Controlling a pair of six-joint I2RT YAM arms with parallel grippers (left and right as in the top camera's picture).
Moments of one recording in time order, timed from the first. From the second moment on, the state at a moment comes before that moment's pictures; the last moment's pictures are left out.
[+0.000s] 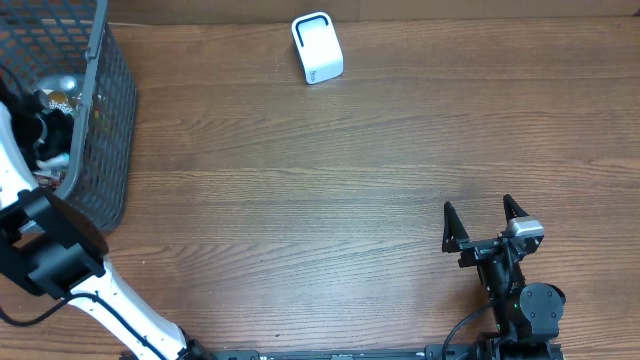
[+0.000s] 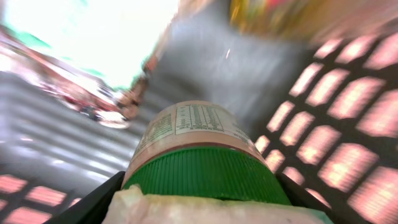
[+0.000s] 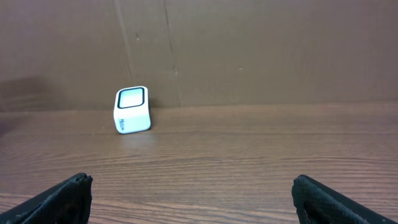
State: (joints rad) left arm 0.59 2.21 2.18 -1.44 0.10 0.07; right arm 0.00 0.01 0.02 -0.02 -0.15 0.10
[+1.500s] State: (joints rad) left arm -0.44 2.00 2.41 -1.68 0.07 -0.19; right arm 0.00 0.01 0.02 -0.02 -0.15 0.10
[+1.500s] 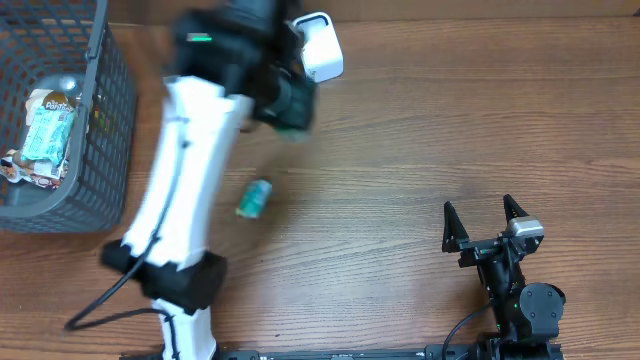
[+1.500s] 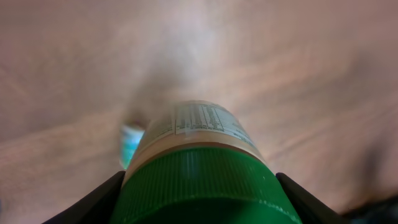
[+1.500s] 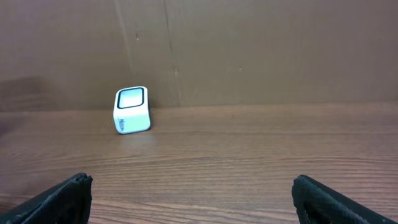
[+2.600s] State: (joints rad) left arm -0.69 2.46 2.26 -1.35 0.03 -0.72; right arm 0.00 0.01 0.02 -0.02 -0.15 0.10
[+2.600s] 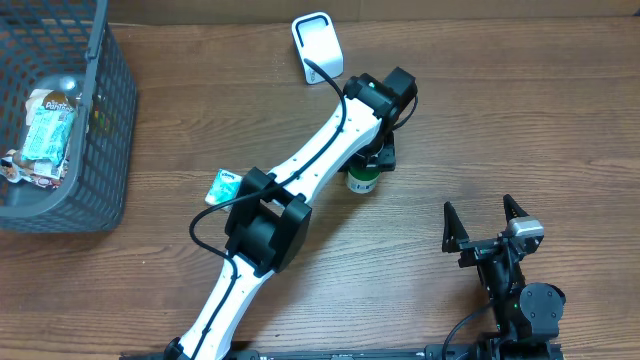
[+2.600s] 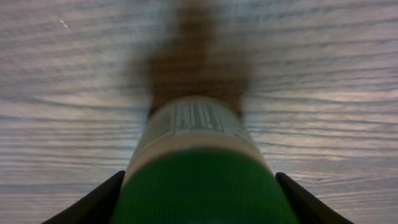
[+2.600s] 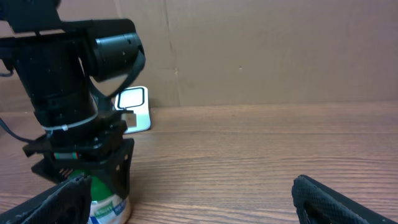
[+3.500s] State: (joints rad) left arm -0.69 2.46 2.27 -1.37 0.03 -0.35; right arm 0.00 0.01 0.02 -0.02 -0.15 0.10
